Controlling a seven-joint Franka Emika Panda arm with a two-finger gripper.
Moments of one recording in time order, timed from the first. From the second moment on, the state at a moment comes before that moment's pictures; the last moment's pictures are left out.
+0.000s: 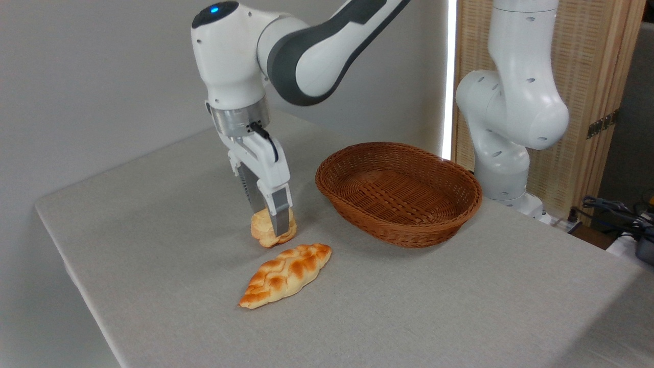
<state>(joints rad) -0.26 -0.06 -0.03 -2.11 -0.08 2.03 0.63</state>
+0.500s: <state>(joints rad) -0.26 -0.04 -0.03 -2.11 -0.11 2.05 0.63</state>
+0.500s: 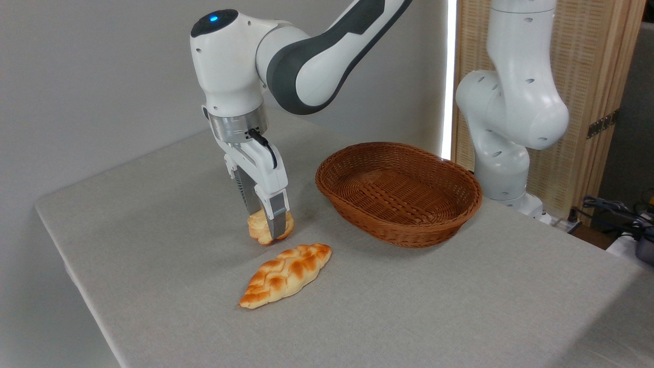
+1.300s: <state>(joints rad) -0.26 -0.06 -0.01 -2.10 -0.17 2.05 0.62</state>
